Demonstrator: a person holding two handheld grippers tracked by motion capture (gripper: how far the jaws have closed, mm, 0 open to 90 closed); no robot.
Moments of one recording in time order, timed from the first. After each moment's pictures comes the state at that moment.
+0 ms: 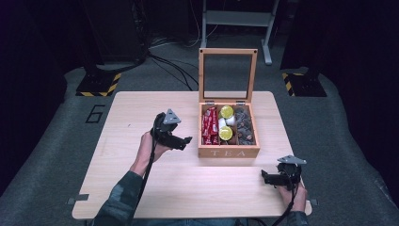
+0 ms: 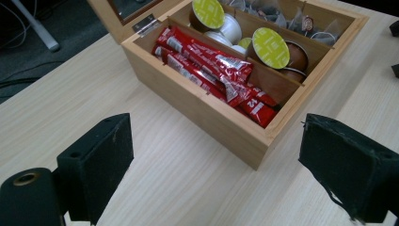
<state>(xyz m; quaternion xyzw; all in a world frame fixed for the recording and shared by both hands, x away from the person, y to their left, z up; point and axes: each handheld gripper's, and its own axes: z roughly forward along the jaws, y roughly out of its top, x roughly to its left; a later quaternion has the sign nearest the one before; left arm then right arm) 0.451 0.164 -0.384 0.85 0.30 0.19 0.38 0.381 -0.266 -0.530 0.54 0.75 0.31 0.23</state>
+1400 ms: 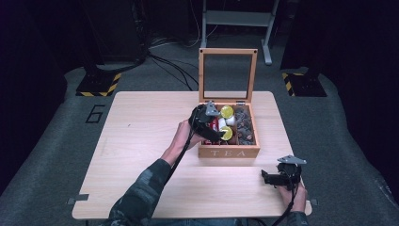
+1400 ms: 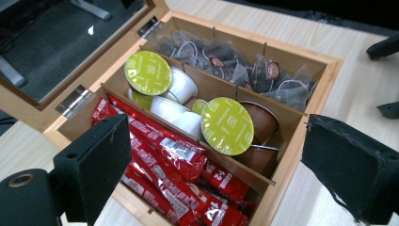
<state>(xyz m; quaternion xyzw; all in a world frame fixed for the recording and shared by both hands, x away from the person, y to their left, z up) 0.492 0.057 -0.388 0.88 0.23 0.18 0.38 0.381 -0.266 -0.530 0.54 0.75 0.31 0.23</state>
